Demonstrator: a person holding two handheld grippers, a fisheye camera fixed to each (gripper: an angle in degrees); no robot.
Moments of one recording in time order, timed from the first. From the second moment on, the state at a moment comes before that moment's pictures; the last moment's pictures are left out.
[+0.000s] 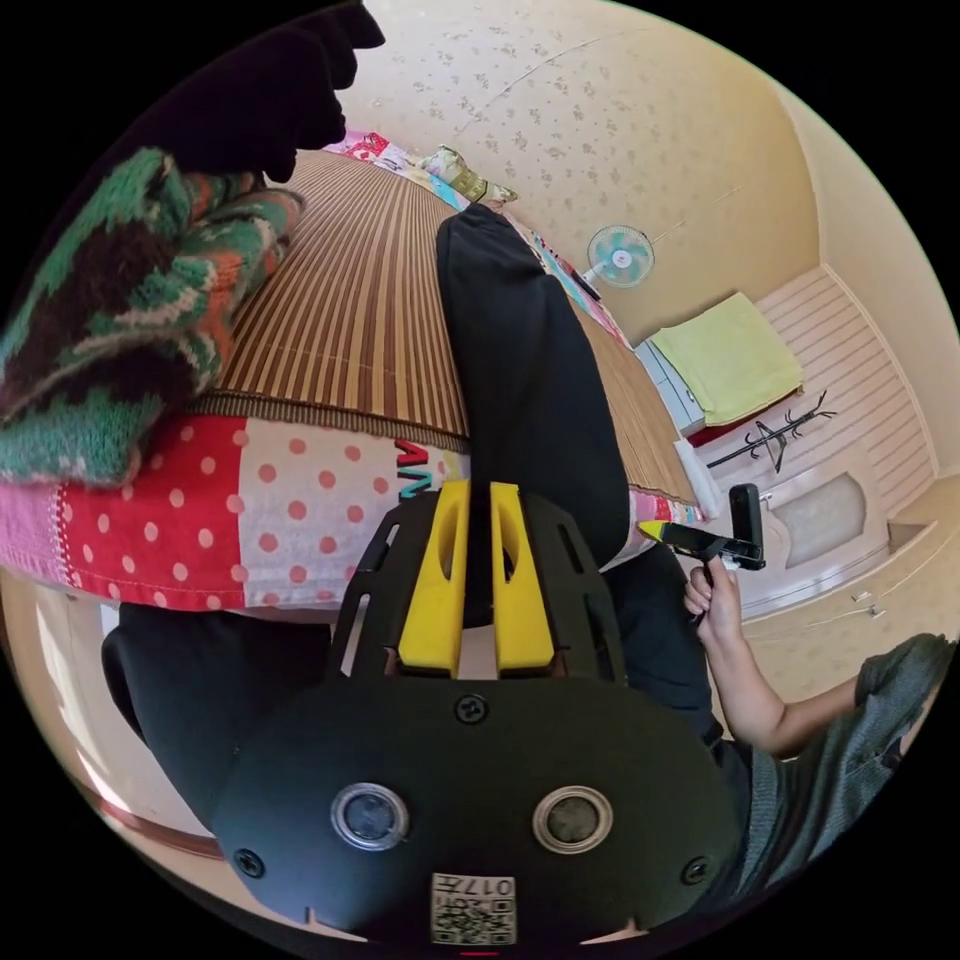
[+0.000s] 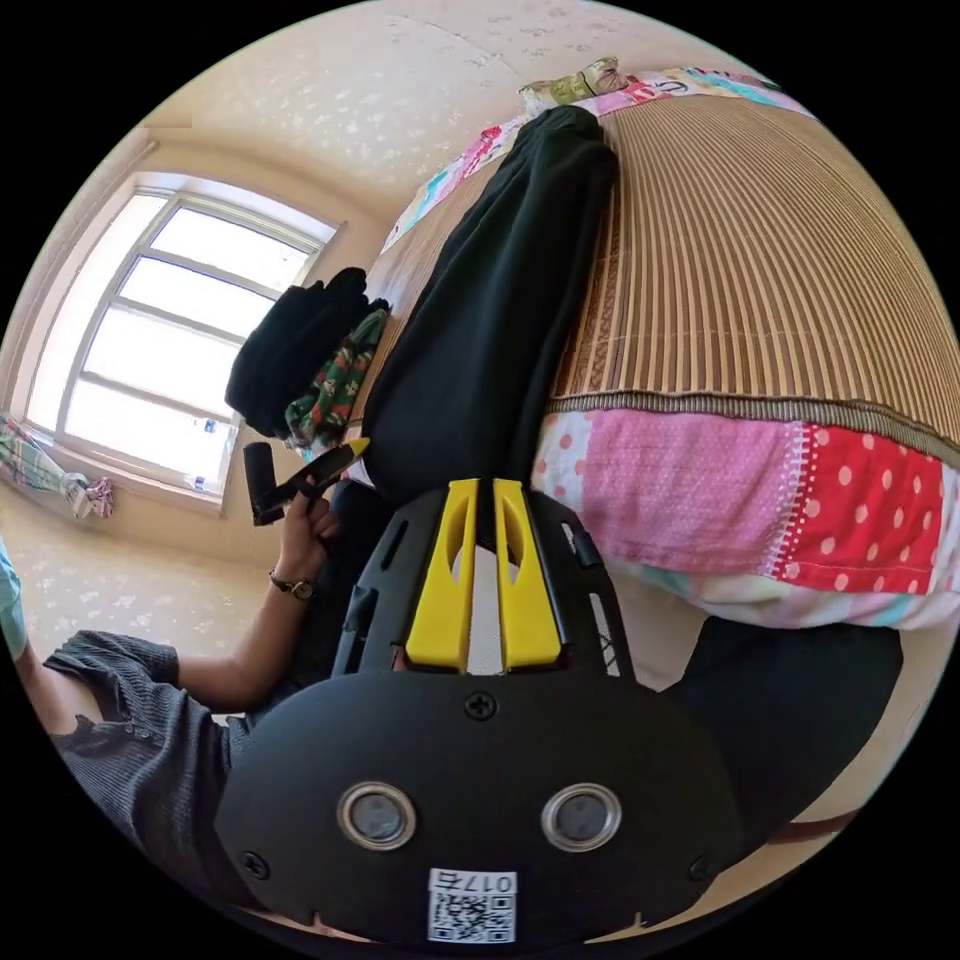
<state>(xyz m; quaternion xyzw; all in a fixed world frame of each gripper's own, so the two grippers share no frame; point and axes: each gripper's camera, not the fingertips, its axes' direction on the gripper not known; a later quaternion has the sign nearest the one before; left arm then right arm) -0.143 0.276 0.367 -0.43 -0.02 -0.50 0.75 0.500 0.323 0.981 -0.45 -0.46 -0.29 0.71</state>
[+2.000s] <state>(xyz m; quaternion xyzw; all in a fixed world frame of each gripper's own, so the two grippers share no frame) -0.111 0.246 0.426 -0.43 -0.05 -0.45 0.78 0.420 0.337 1.011 -0.39 -0.44 -0.22 0.78</state>
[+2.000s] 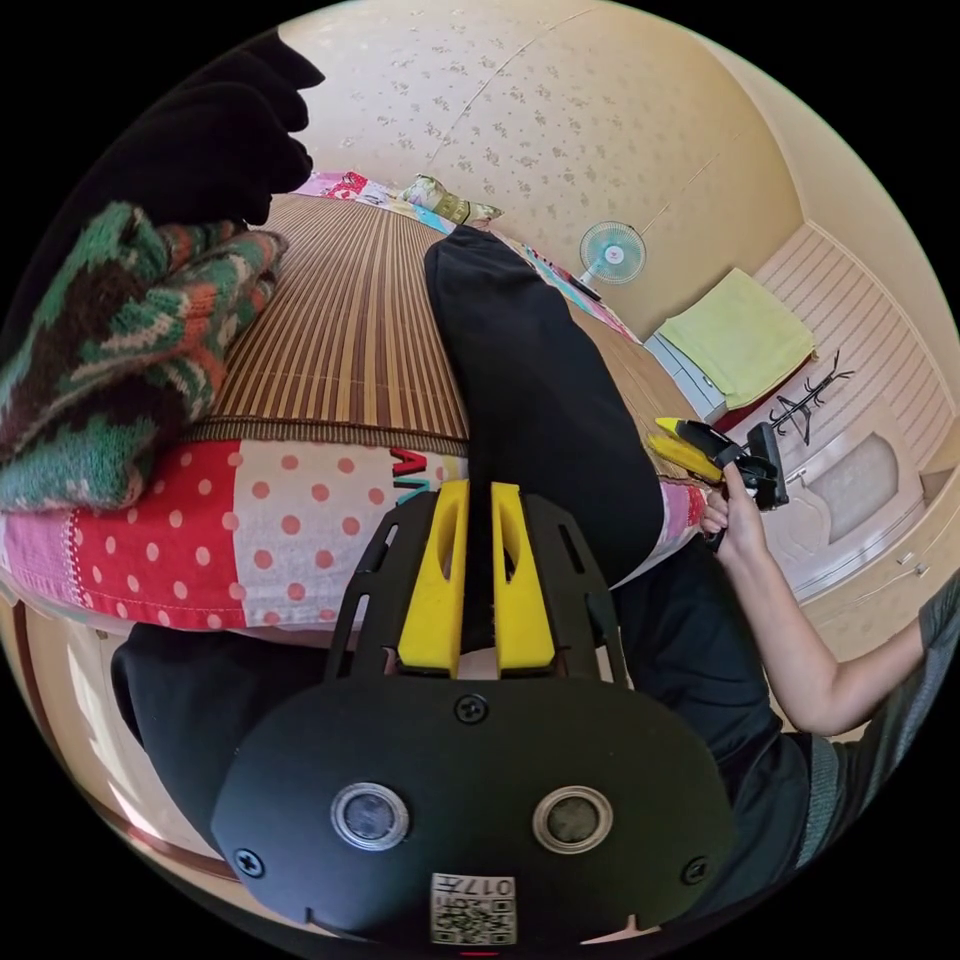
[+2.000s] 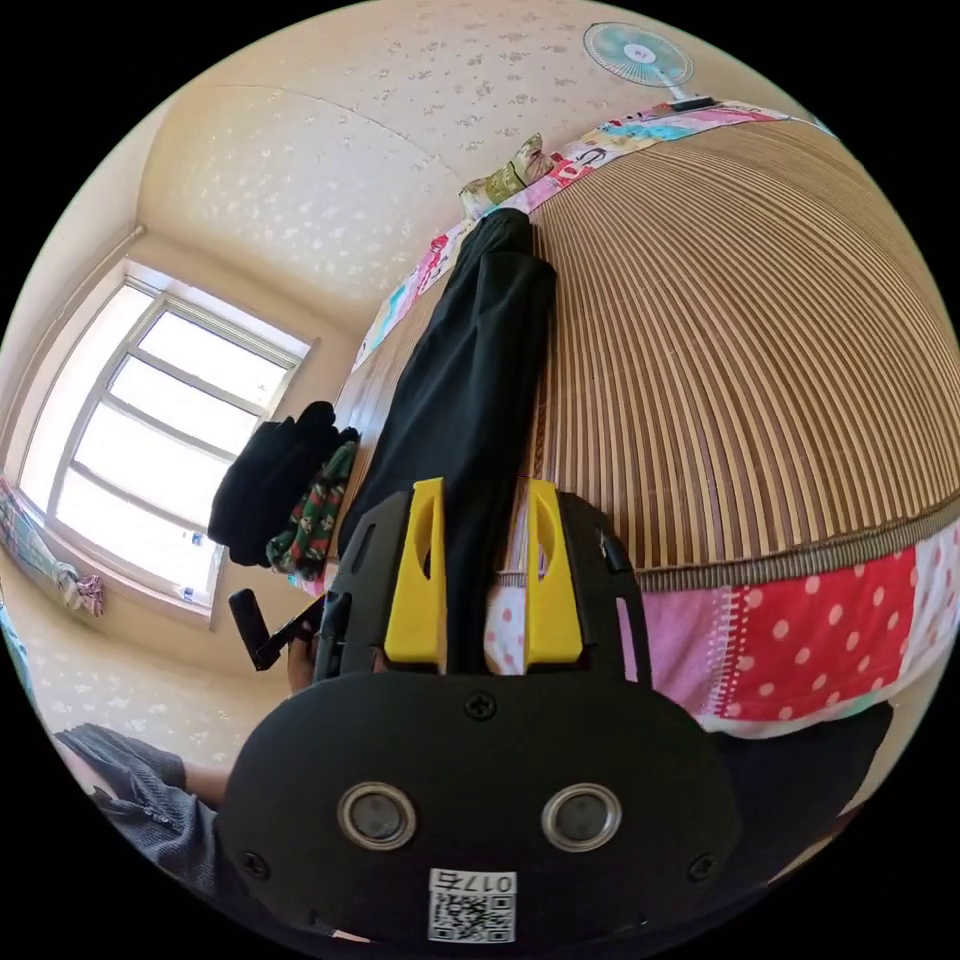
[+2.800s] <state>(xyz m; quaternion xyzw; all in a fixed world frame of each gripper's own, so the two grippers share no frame) -0.183 0.225 0.430 -0.40 0.02 -0.45 0.80 0.466 0.379 0.985 -0.44 -0.45 -0.32 0.71</state>
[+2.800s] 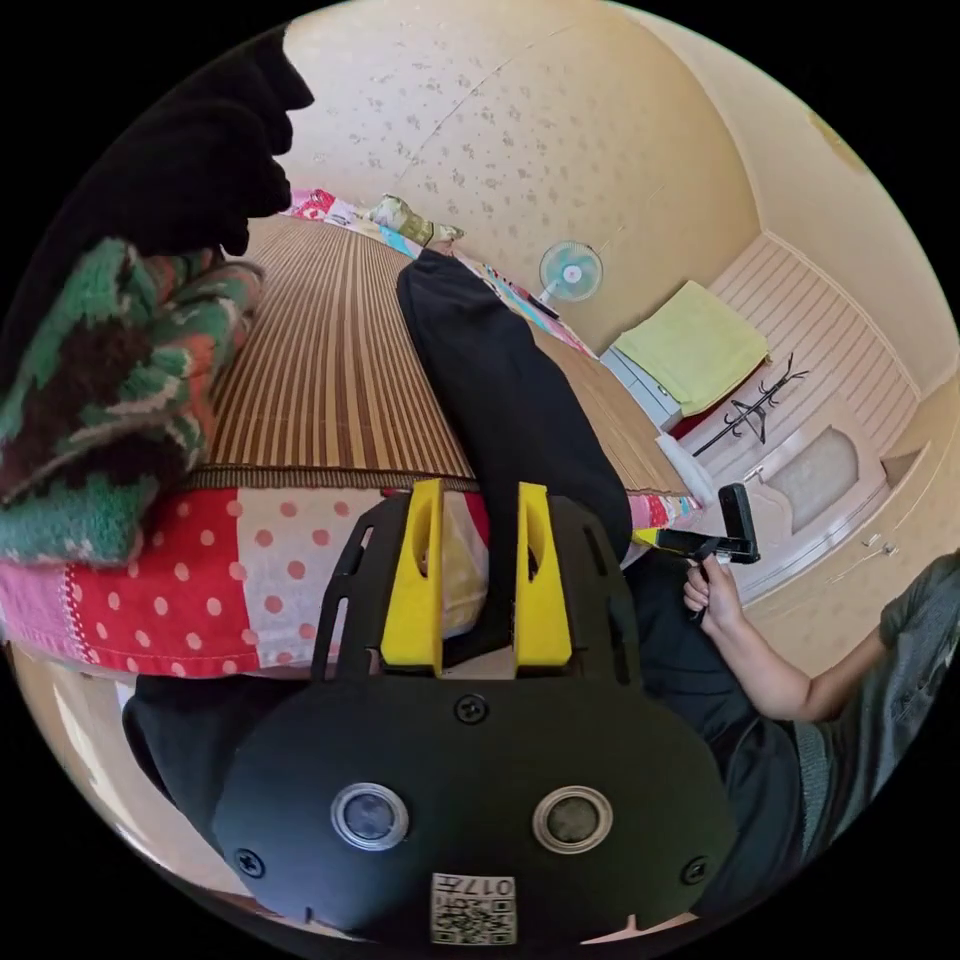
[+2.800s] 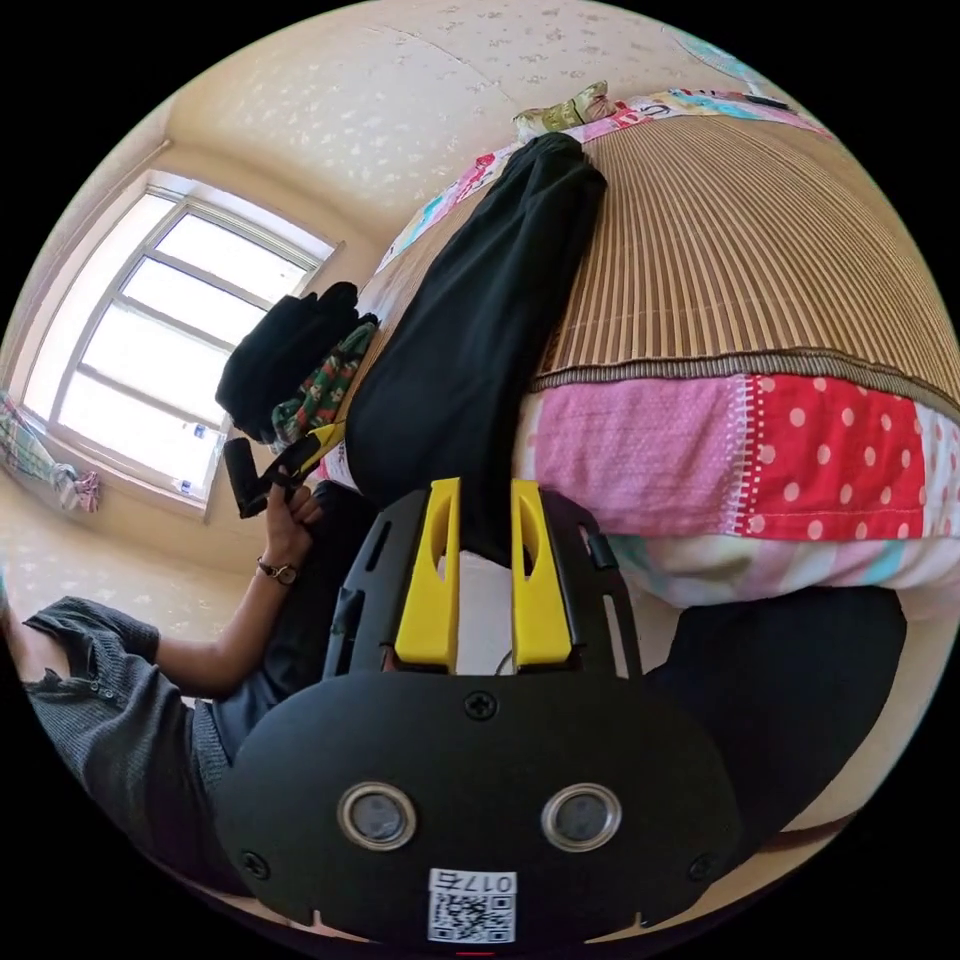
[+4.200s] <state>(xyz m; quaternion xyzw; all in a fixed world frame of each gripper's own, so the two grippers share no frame) -0.211 0.430 0.373 -0.29 0.20 -0.58 0.73 0.531 0.348 0.983 -0.44 -0.58 -0.21 0.66</state>
